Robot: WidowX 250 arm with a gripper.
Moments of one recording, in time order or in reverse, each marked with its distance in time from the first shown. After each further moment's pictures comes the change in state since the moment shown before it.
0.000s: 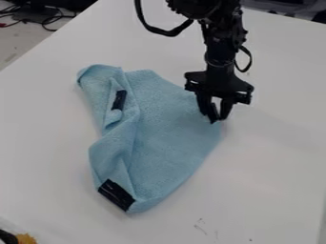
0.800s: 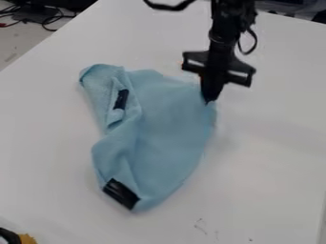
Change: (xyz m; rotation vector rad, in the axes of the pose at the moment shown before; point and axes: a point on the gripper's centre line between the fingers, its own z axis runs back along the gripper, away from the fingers) arm 0.013 0.010 0.058 0.153 -0.034 0.063
